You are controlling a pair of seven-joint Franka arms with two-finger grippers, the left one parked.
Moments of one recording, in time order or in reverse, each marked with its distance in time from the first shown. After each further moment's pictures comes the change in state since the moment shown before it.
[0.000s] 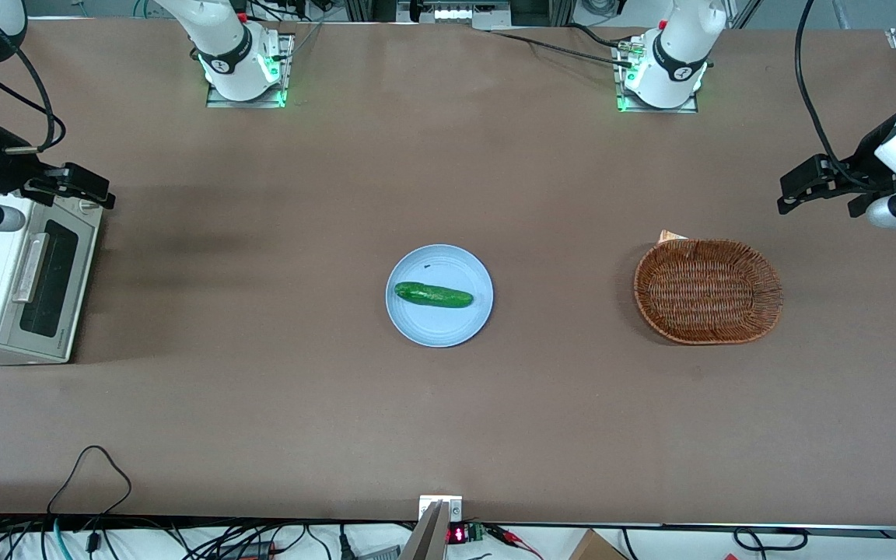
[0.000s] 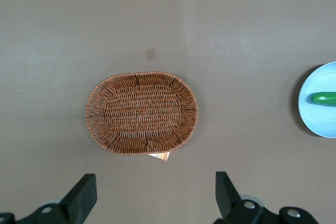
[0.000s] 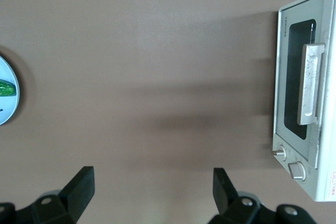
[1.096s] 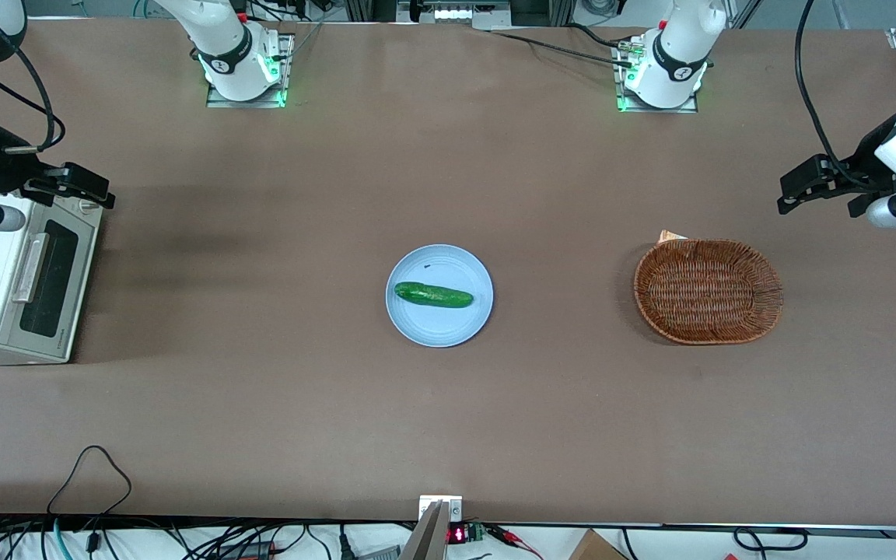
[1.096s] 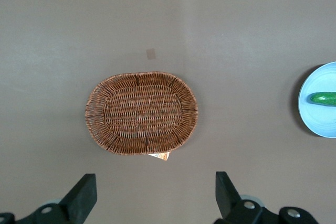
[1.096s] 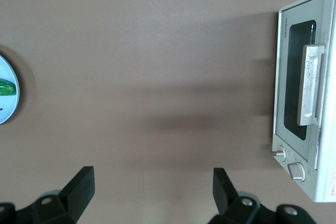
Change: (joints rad) arm 0.000 0.000 0.000 0.000 0.000 -0.001 -0.004
